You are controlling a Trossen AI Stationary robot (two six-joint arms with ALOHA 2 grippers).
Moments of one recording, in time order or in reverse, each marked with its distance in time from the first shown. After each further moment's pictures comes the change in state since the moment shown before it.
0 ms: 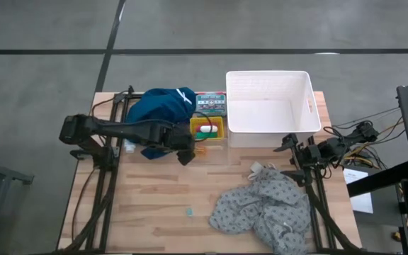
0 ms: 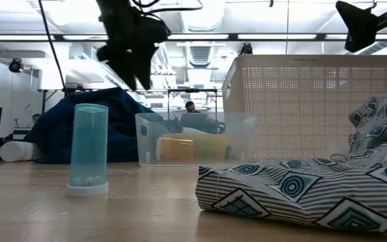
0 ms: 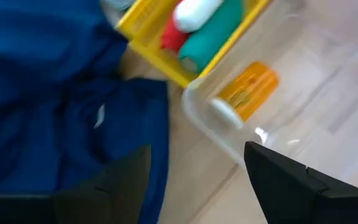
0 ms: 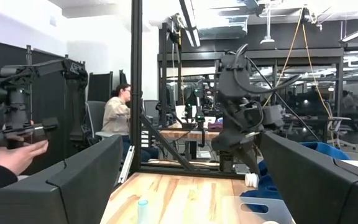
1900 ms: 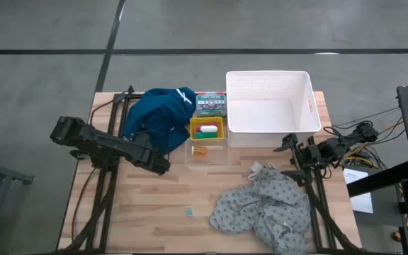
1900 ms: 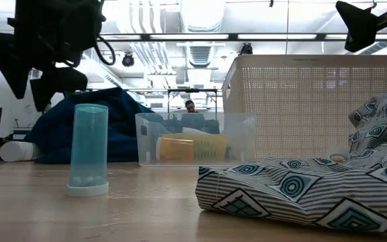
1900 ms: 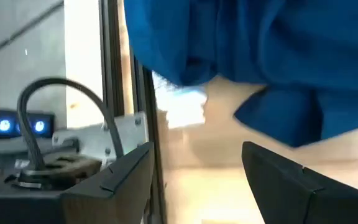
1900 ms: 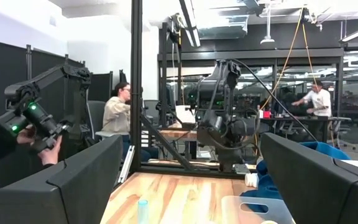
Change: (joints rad) left arm -0.167 -0.084 -0.315 -0.544 0.054 -0.935; right arm 0.000 0.000 0.000 0.000 0.000 0.000
